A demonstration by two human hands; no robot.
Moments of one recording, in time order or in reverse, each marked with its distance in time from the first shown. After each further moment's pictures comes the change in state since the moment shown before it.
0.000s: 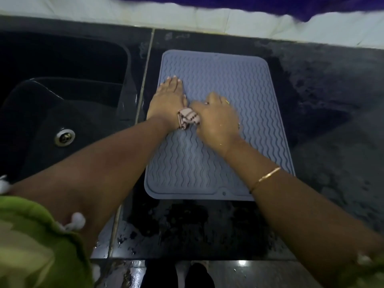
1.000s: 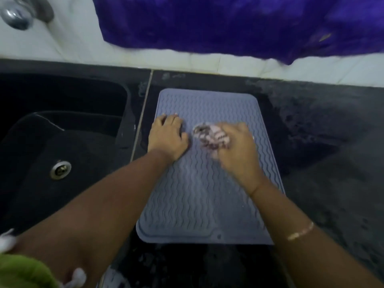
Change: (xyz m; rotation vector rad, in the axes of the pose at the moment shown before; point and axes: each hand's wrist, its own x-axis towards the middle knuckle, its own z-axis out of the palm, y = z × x) left_hand 0.003 0.006 -0.002 -0.056 0.090 -0.026; right_hand 0.001 0.043 -0.024 0.549 0.147 0.174
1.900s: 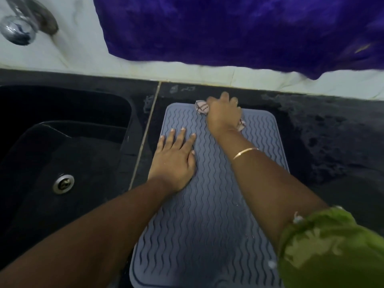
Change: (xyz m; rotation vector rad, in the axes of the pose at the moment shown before) left_hand 0.011 -0.001 0.008 0.077 -0.067 0.043; right_hand 0.179 0.015 0.068 -0.675 -0.040 0.053
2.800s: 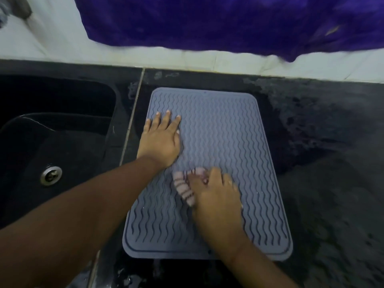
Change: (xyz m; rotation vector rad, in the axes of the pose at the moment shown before) left_hand 0.003 0.002 -0.002 -0.006 0.014 -0.015; right_hand -0.244 0.011 -0.040 0.162 -0.031 -0.141
